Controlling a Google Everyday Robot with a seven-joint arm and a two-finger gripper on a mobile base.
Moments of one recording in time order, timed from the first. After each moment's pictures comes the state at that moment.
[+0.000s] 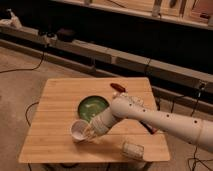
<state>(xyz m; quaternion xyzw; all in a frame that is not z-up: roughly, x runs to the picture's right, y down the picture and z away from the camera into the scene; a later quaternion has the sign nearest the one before) -0.082 0.231 0.723 -0.20 -0.48 -0.26 0.81</state>
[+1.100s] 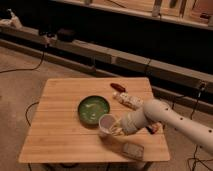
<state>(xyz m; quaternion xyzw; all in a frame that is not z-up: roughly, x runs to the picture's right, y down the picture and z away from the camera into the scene) 0.070 0.216 0.720 -0.21 -0.40 -0.12 0.88</state>
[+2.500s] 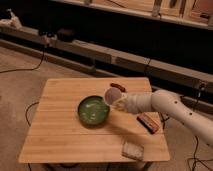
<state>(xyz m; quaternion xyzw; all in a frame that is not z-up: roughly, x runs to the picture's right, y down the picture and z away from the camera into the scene) 0.065 0.087 0.734 0.00 -0.37 -0.15 0.91</state>
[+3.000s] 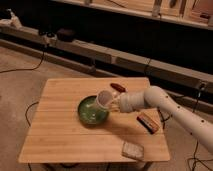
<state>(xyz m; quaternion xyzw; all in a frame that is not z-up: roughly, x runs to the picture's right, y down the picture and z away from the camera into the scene) 0.035 0.102 0.766 -0.07 -0.45 -0.15 0.88</state>
